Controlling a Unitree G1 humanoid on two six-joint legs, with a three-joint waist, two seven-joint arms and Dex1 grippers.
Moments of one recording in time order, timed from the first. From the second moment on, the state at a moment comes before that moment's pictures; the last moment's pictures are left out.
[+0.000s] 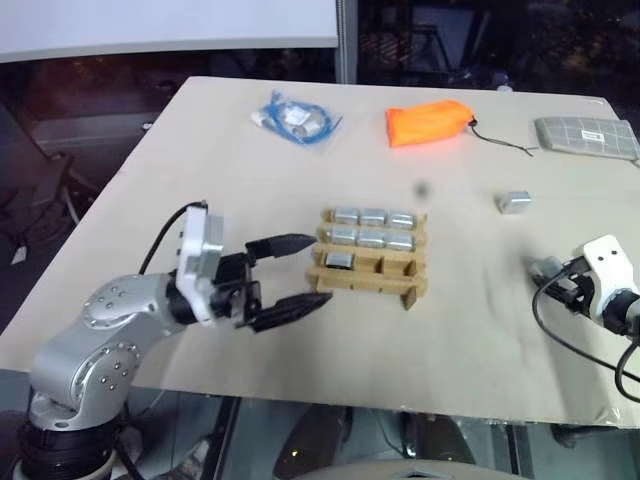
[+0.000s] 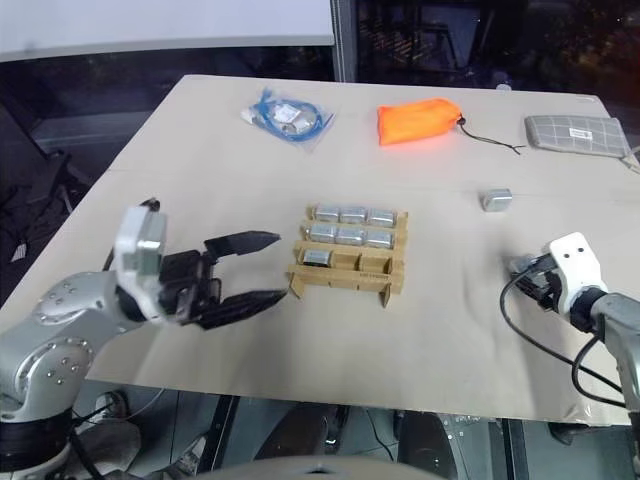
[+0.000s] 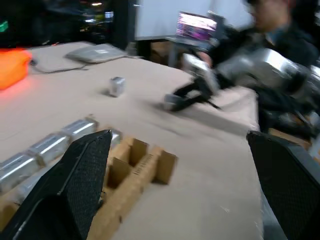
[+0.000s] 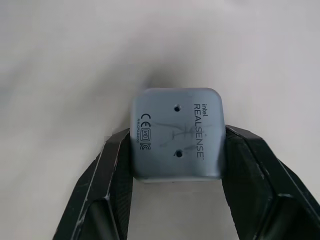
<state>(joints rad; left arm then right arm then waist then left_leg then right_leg) -0.14 0.73 0.24 -0.58 -0.98 0.73 -0.84 0.03 -0.78 -0.25 -0.32 0.28 0.51 0.66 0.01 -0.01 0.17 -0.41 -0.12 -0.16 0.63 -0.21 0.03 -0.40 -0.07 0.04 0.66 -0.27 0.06</state>
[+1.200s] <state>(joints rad) -0.58 0.69 0.00 -0.37 -1.46 1.08 -0.24 -0.24 -0.63 0.15 -0.81 0.18 0.46 0.66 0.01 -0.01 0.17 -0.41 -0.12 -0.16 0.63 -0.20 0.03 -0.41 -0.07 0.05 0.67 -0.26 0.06</state>
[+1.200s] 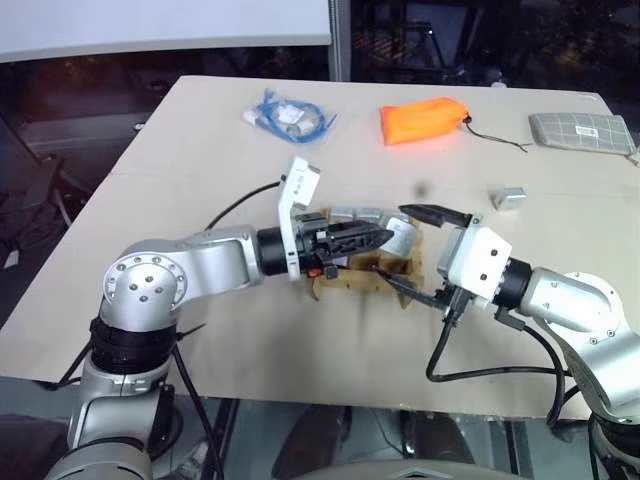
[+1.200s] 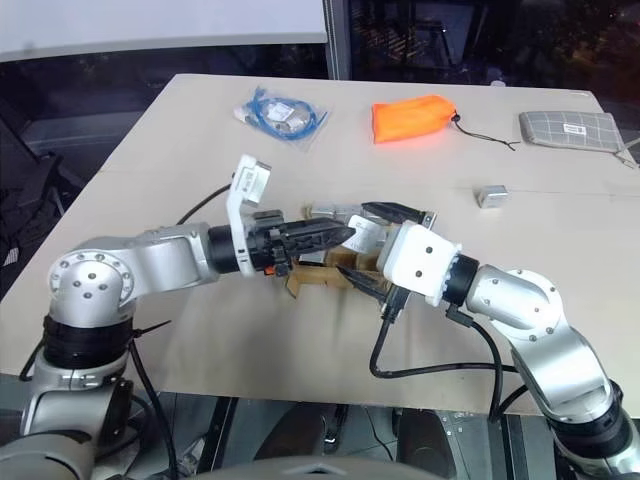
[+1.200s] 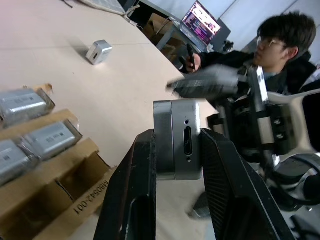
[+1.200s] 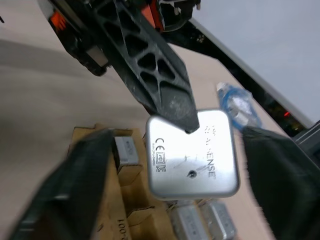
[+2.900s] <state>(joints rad) -0.58 0.60 0.00 -0.18 -0.46 0.52 -1.16 -0.02 -0.54 -0.12 -0.63 0.28 0.62 0.38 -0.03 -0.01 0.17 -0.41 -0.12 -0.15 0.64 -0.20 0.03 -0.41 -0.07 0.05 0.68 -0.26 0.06</state>
